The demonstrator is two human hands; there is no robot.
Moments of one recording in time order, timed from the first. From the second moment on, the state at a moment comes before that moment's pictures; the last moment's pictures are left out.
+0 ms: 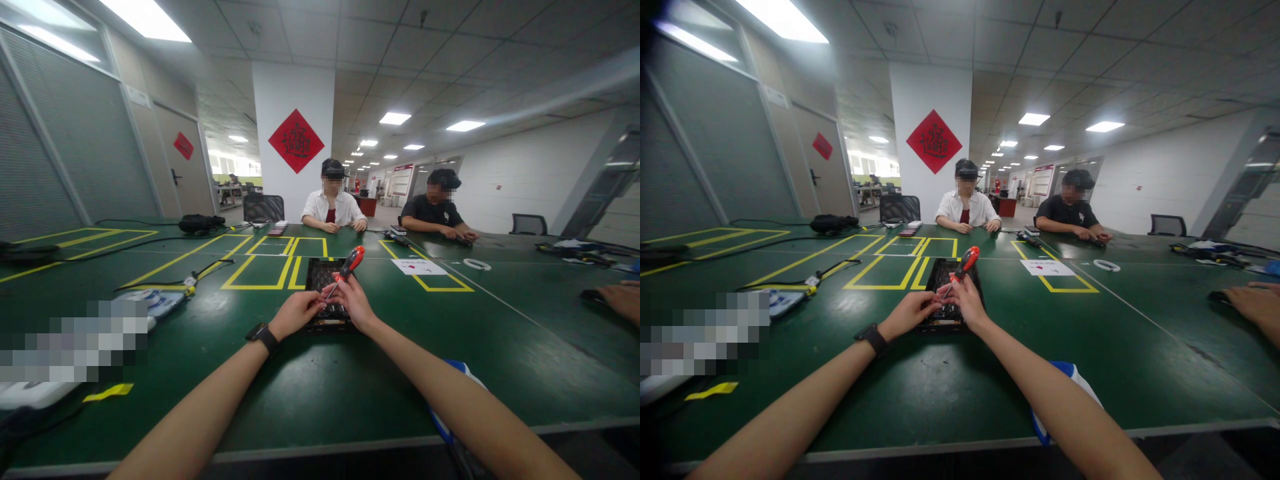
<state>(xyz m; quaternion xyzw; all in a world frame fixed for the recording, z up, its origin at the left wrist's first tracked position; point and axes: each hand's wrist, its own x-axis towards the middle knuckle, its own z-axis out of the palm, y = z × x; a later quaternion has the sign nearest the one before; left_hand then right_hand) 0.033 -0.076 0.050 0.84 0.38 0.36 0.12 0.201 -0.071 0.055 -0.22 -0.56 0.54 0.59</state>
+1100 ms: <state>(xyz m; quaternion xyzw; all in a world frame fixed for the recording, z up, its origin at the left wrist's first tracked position) 0.034 -0.074 0.045 0.84 0.39 0.36 0.14 0.201 -0.074 0.057 -0.22 -0.56 0.55 0.58</state>
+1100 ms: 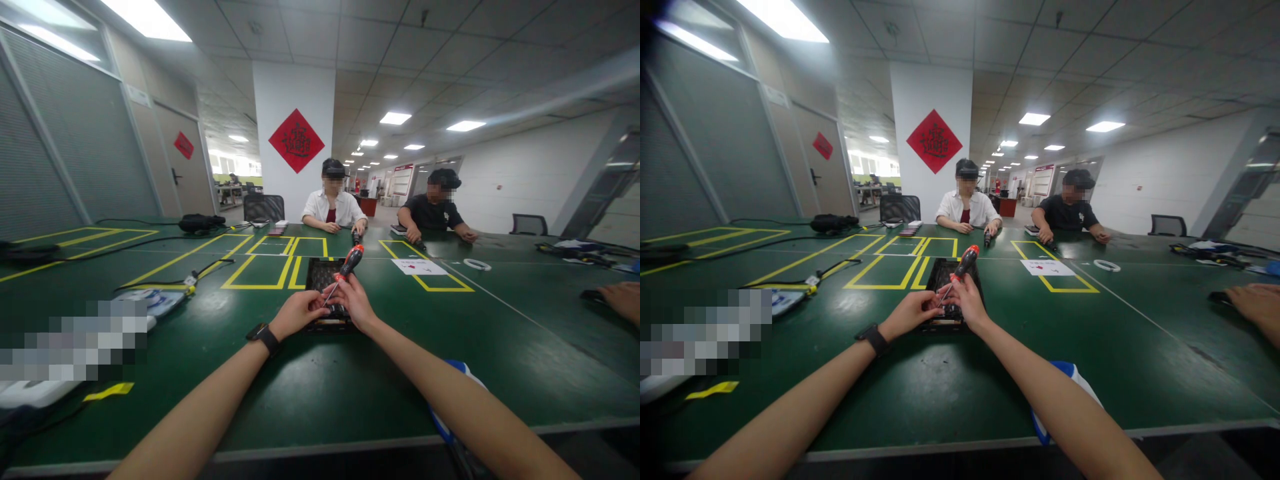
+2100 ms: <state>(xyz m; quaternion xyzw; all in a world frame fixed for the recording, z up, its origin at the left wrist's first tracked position) 0.033 -0.071 0.045 0.84 0.38 0.35 0.15 0.202 -0.073 0.056 -0.22 -0.56 0.55 0.57</state>
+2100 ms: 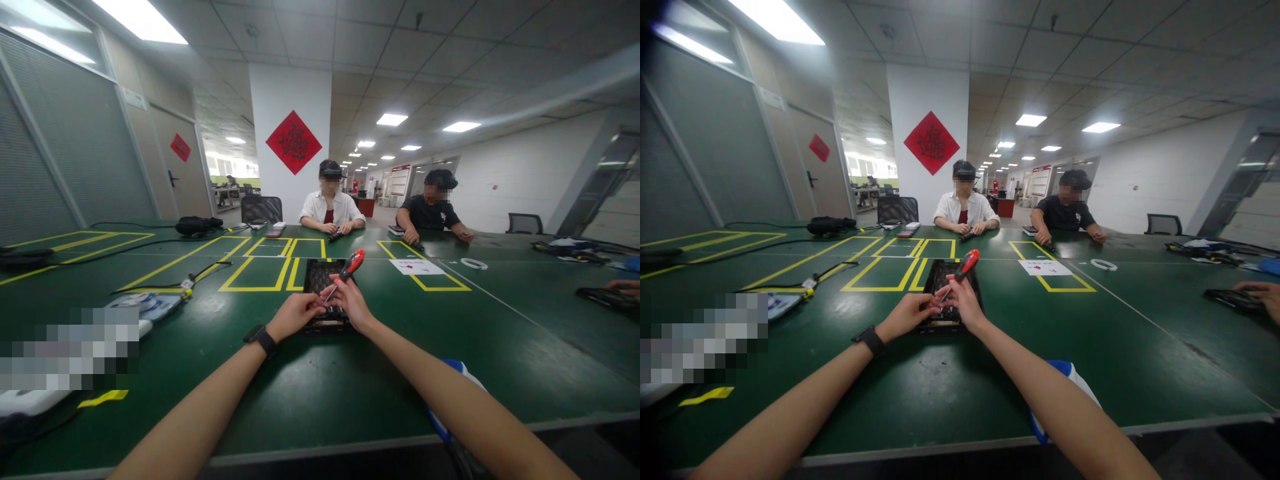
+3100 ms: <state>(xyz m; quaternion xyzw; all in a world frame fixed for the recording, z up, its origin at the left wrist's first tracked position) 0.032 -0.074 0.048 0.85 0.37 0.34 0.12 0.202 -0.070 0.053 -0.24 -0.58 0.52 0.58</state>
